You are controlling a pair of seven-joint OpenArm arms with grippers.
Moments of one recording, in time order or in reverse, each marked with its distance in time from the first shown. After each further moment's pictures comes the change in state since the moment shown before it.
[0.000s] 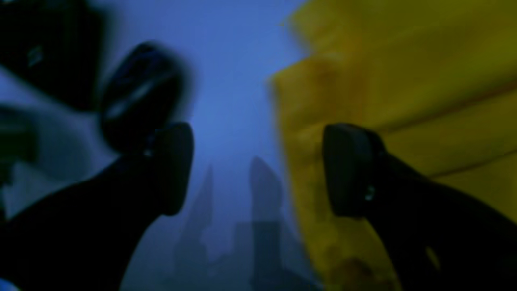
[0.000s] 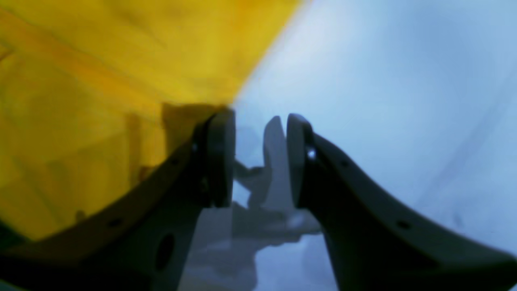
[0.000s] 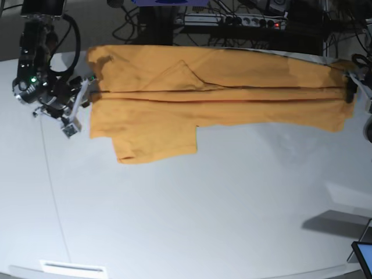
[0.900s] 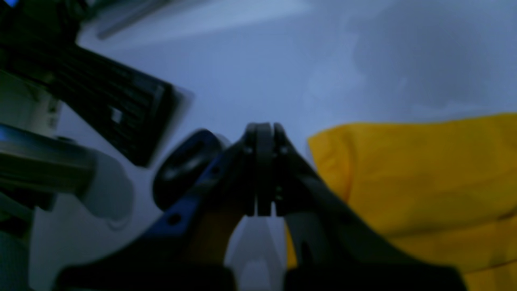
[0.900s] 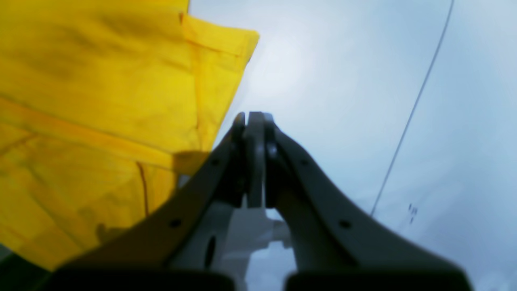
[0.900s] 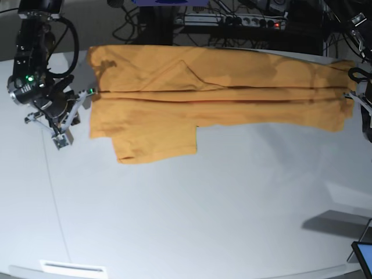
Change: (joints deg) left arm -5.2 10.4 -8.6 15.7 -0.2 -0.1 3.4; right arm -0.2 0.5 -0.4 6.8 0.7 -3.5 2.4
